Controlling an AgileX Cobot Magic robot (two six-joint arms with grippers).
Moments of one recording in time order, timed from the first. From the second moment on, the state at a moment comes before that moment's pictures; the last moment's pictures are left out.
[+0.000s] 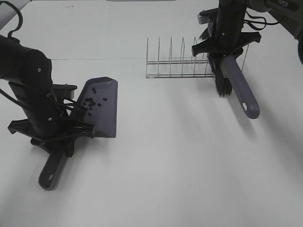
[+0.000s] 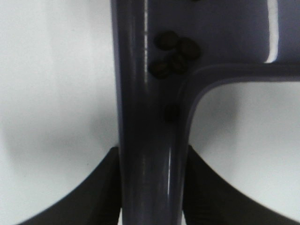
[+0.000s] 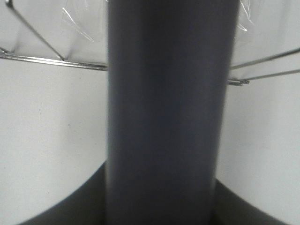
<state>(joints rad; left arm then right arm) -0.40 2.04 -1.10 -0.01 0.71 -0.32 0.23 2.53 -2.30 -0.22 1.21 0.17</state>
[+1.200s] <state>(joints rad) -0.40 2.04 -1.10 -0.01 0.71 -0.32 0.23 2.39 -2.35 -0.24 1.22 0.16</state>
